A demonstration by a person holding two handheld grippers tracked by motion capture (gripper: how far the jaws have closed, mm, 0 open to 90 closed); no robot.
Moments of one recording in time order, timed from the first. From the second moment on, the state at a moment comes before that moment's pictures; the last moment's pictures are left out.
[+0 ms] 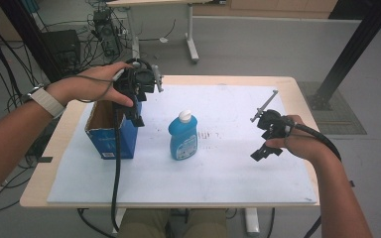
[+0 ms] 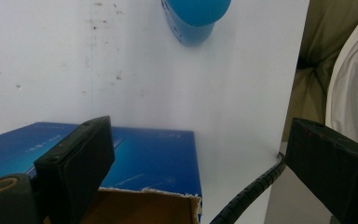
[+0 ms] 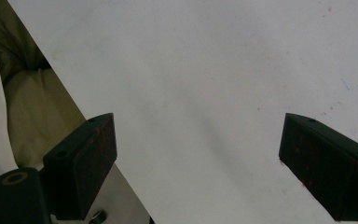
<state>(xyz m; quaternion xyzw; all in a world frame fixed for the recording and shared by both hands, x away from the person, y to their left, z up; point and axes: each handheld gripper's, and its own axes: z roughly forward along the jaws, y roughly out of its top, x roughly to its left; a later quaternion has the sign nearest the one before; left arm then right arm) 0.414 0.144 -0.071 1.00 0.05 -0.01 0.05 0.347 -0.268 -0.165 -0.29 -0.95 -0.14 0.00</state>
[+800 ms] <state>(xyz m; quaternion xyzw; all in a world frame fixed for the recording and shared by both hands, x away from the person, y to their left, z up) 0.411 0.142 -0.070 1.00 0.06 -0.01 0.05 0.340 -0.271 -0.162 -0.31 -0.94 -0.15 0.00</state>
